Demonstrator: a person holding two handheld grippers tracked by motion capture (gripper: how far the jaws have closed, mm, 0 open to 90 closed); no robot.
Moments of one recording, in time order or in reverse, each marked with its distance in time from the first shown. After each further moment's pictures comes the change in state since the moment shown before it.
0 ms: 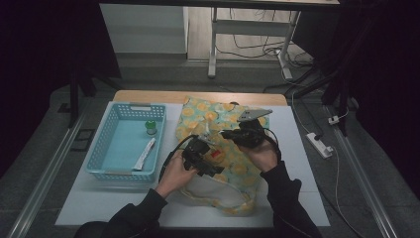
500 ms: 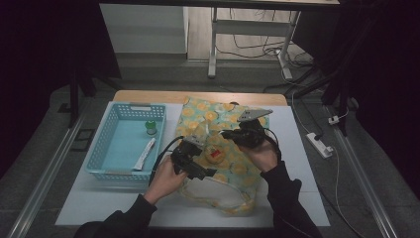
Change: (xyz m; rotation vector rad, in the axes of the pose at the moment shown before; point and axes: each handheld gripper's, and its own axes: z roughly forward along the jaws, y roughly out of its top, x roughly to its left) left arm 0.000 -0.019 -0.034 -0.052 -0.062 -0.014; right arm 0.000 0.000 0.000 -0.001 -0.002 0.000
